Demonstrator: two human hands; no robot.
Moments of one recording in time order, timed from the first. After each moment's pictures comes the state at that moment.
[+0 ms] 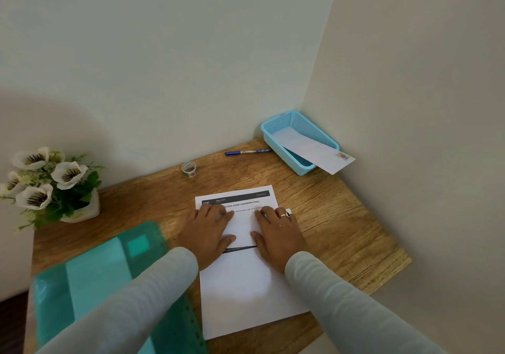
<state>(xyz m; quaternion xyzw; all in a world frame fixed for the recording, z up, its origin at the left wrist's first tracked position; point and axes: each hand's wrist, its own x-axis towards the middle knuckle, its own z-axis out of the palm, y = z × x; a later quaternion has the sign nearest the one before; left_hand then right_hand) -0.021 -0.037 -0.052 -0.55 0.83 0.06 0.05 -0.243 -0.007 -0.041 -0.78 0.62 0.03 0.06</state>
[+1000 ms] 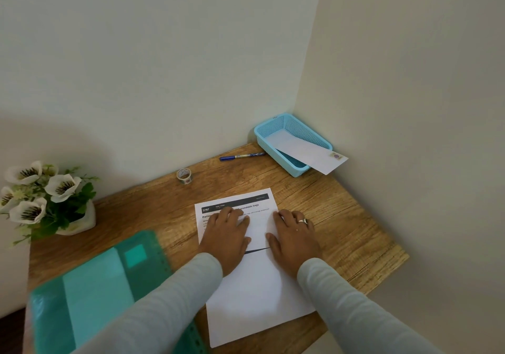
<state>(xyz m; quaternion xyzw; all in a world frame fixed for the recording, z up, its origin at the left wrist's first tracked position) -0.074 -0.027 -0.038 -0.53 0.85 0.05 0.05 -0.272 0.005 -0.040 -0.72 0.69 0.03 0.09</state>
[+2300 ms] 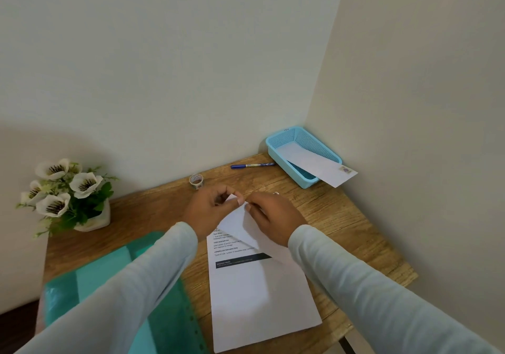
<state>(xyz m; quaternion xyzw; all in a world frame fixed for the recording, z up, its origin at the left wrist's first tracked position) -0.031 -0.058 0.050 -0.50 0.63 0.47 -0.36 -0.229 -0.047 0.044 -0.80 0.53 -0.18 0.21</state>
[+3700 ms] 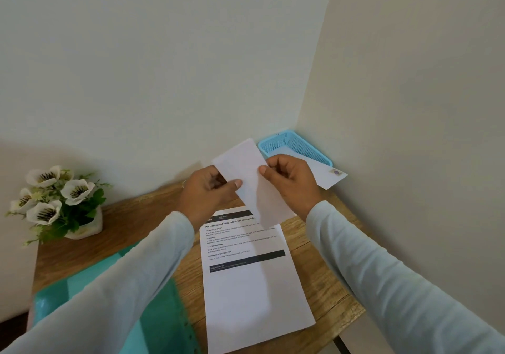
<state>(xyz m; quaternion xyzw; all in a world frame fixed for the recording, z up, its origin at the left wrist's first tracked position) -0.048 -0.065 0.088 -0.47 0.57 0.49 -0.46 -0.257 -0.061 0.110 -0.60 0.53 -0.46 0.38</state>
